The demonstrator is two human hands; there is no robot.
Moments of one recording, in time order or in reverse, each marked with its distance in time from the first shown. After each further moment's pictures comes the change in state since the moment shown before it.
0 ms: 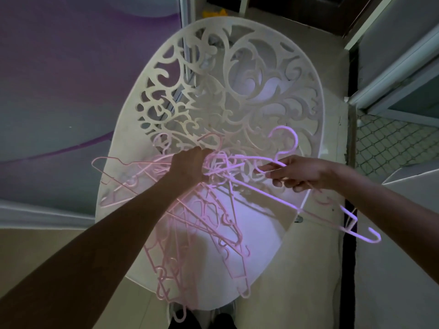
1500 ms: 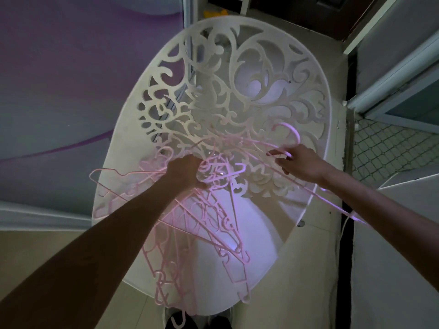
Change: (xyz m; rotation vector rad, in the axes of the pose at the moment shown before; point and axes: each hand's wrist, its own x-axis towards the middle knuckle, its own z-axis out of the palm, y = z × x) left_hand 0.000 -0.019 0.011 -0.076 -0.180 -0.084; right_hand 0.015 -0.005 -0.003 -0.445 0.481 -0.188
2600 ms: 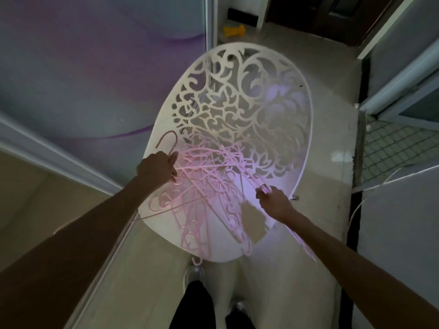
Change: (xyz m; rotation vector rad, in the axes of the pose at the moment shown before) left_hand -0.158 -0.034 -0.052 -0.256 0.227 -0.348; right_hand -0.119 -0.007 0.098 0.165 -0.087 0.126
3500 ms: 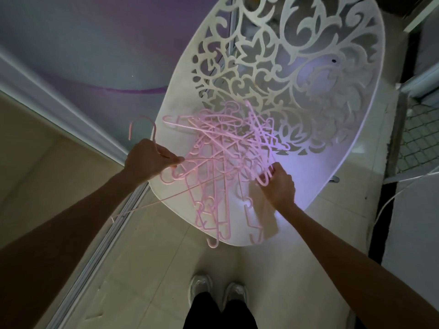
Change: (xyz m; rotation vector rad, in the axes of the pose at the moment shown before) left_hand -0.024 -0.078 0.042 -0.206 0.055 -0.005; right_hand 0.050 0.010 0.111 0.064 0.322 0.006
